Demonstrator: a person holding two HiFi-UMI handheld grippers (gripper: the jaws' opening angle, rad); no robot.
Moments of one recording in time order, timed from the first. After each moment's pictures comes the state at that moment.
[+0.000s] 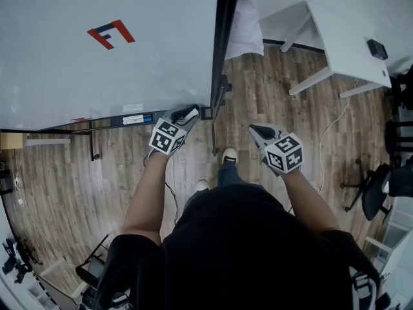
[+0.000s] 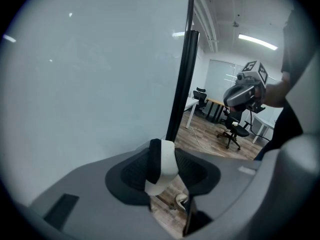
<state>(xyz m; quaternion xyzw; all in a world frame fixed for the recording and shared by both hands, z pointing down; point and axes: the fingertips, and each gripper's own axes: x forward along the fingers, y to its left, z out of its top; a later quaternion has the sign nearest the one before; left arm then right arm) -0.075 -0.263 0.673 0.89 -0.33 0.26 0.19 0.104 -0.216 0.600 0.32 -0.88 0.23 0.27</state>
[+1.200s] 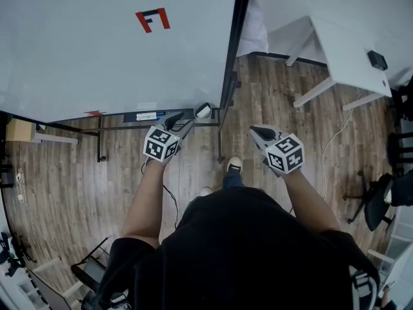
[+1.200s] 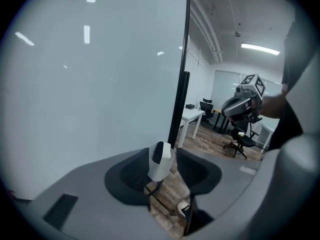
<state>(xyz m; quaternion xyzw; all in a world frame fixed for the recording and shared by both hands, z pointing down) -0.129 -0.216 0.612 0.88 -0.39 0.21 0.18 0.074 -0.184 0.562 0.30 -0.90 0.19 0.26</state>
